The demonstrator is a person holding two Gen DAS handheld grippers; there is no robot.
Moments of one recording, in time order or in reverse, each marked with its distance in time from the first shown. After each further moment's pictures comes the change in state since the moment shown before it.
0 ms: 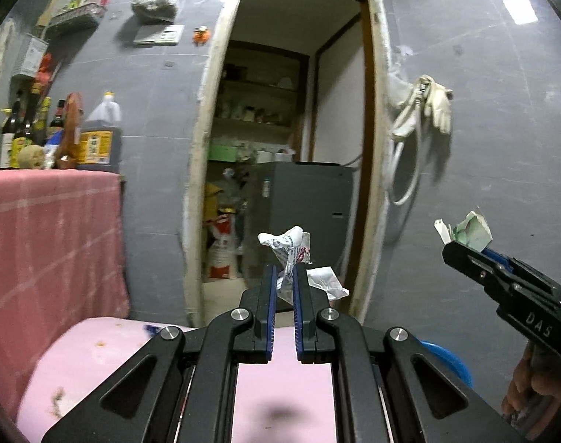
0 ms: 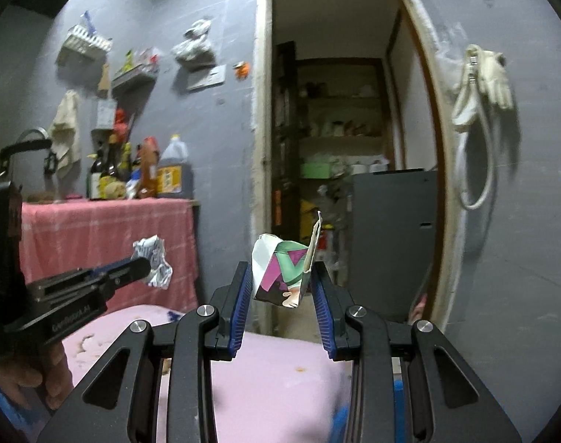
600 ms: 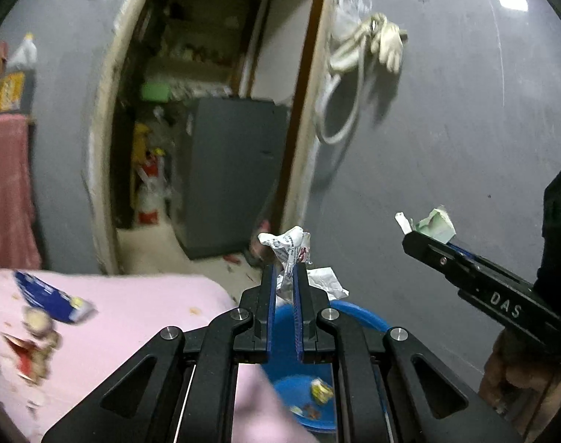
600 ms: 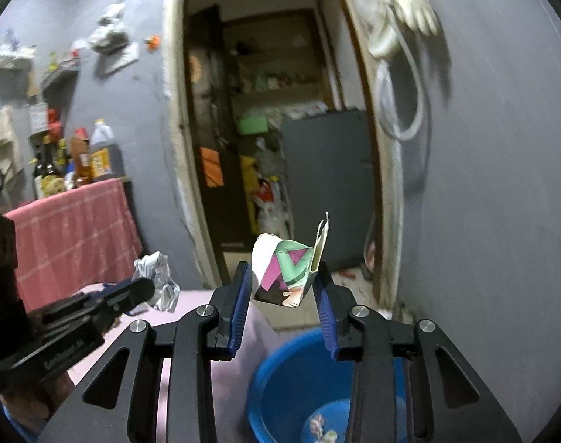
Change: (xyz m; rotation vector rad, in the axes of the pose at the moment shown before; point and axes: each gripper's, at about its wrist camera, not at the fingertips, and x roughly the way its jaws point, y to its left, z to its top) left arm 0.086 -0.102 -0.040 -0.027 0.257 -0.244; right arm -0.003 -0.121 -0.037 0.191 0.206 -0.165
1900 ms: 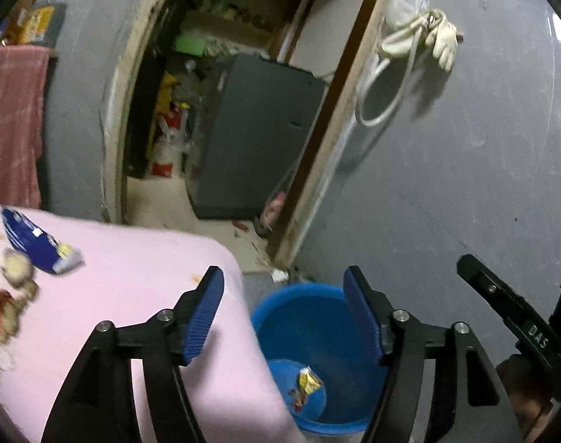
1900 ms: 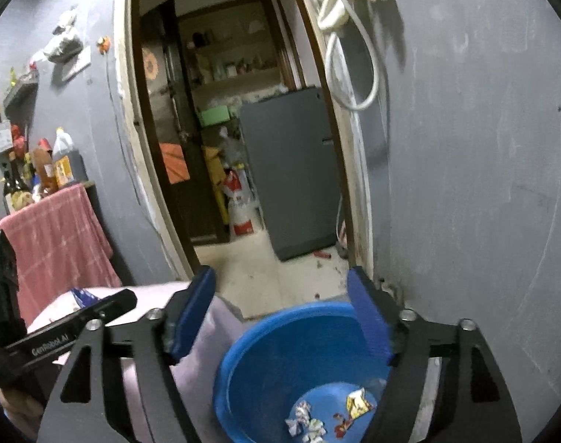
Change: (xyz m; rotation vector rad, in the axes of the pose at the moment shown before) left arm 0.027 0.036 0.003 -0.177 0.066 0.071; right arm 0.003 -0.034 -0.010 0.080 0.016 -0.088
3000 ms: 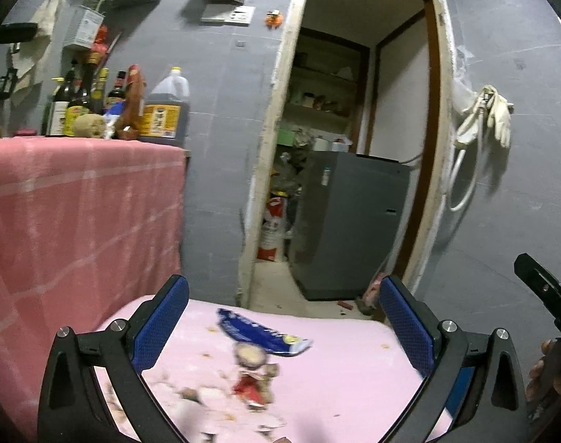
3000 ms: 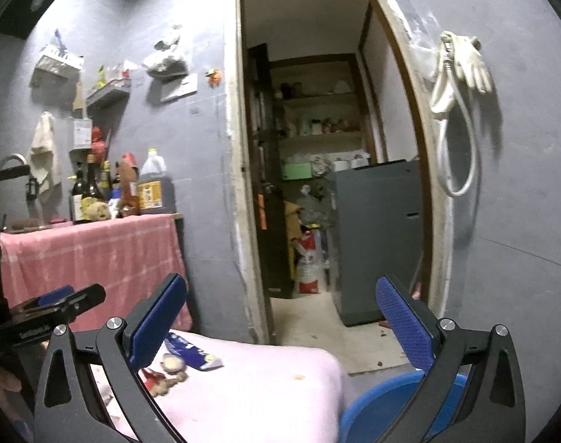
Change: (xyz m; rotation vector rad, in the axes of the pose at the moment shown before) left arm -0.171 0.117 0.020 0.033 -0.313 0.349; right arm -0.023 0.167 0.013 -0.172 -0.224 0.229
